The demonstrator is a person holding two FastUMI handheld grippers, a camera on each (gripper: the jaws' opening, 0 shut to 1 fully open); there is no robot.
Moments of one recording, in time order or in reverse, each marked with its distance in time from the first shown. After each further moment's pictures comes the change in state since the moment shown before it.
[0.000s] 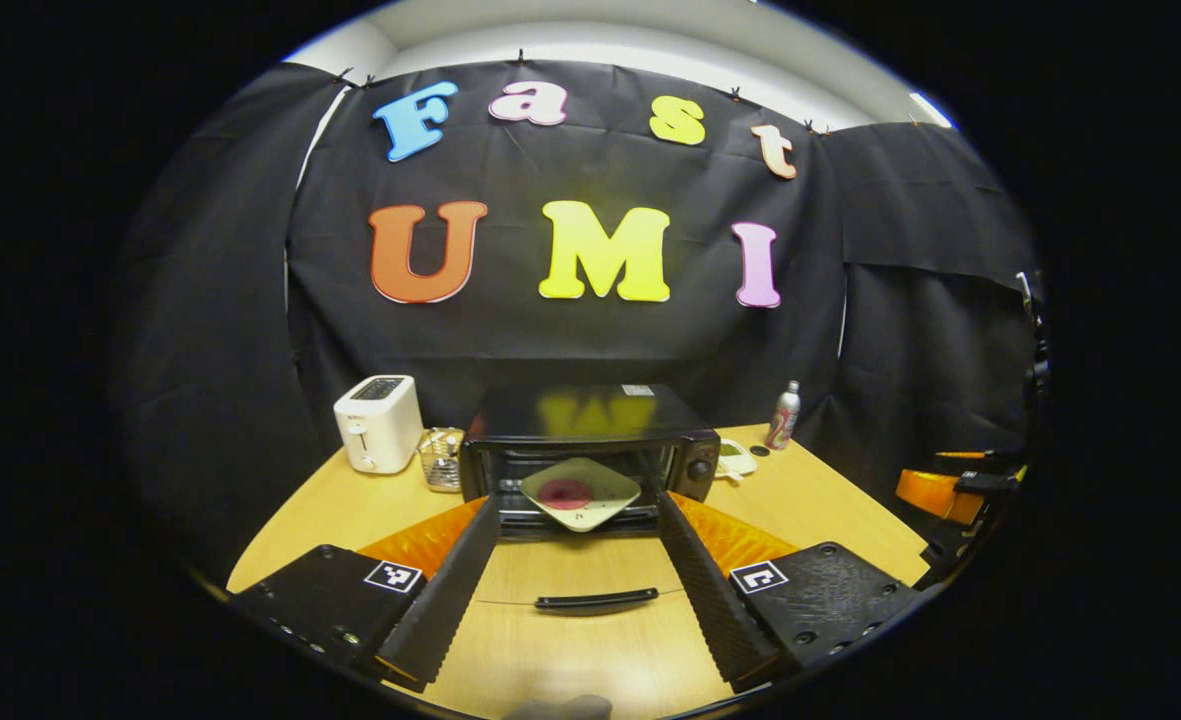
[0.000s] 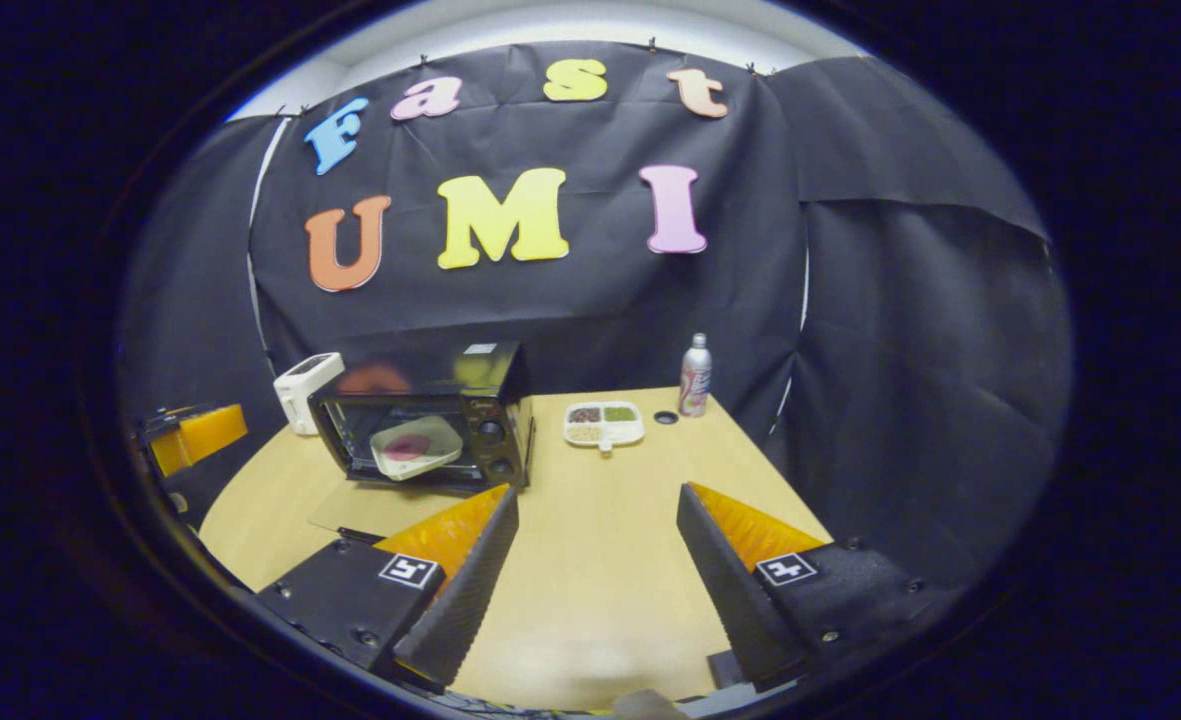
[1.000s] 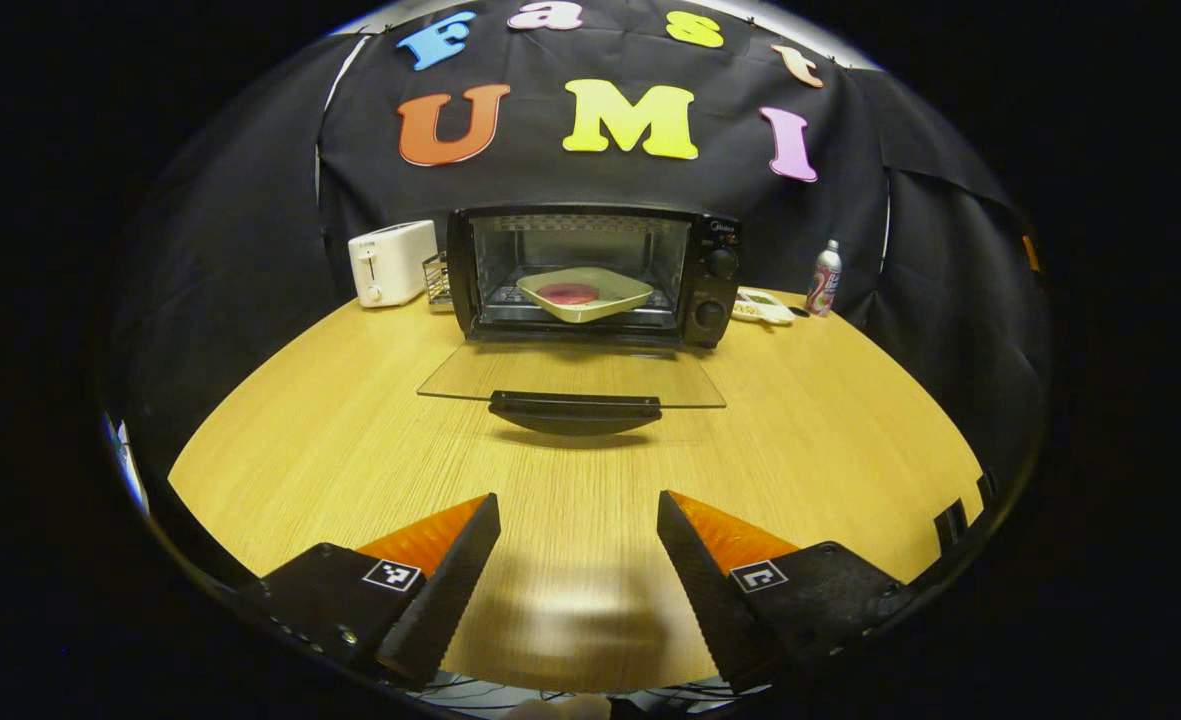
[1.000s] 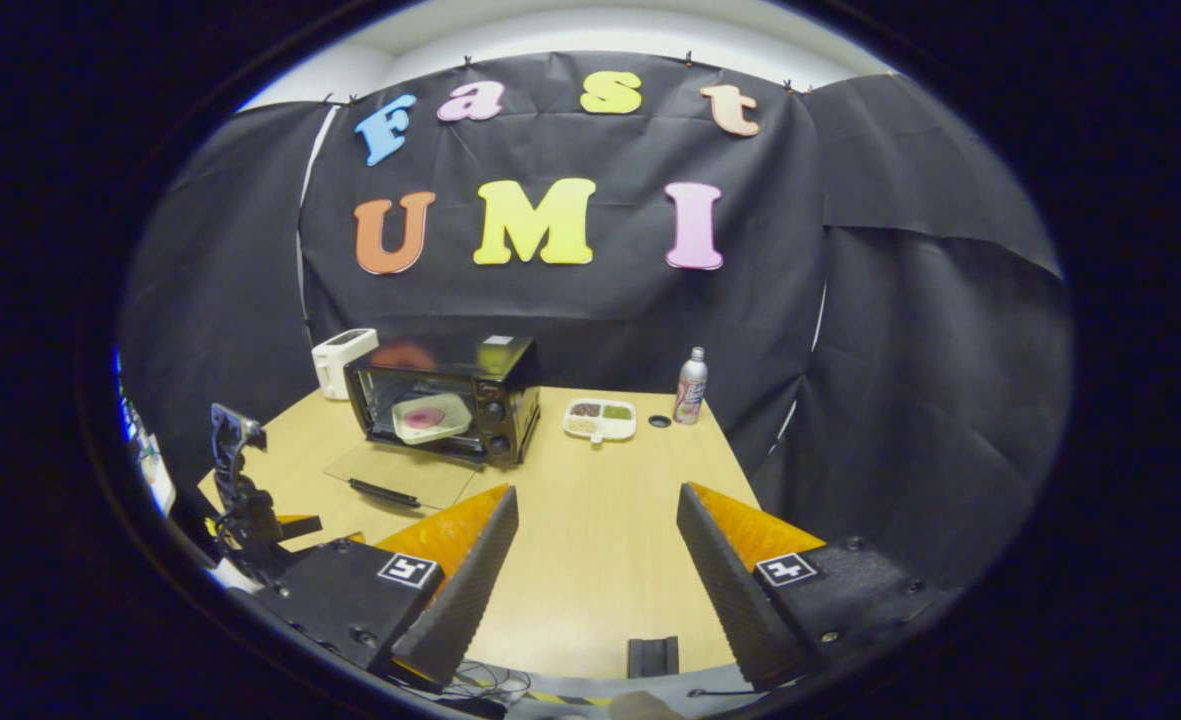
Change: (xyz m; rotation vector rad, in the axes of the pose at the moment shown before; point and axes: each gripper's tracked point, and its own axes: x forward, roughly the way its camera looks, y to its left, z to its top) left arm 0.017 -0.025 -0.209 -0.044 0.286 0.137; right arm -0.059 -0.023 0.010 -0.097 0.028 0.091
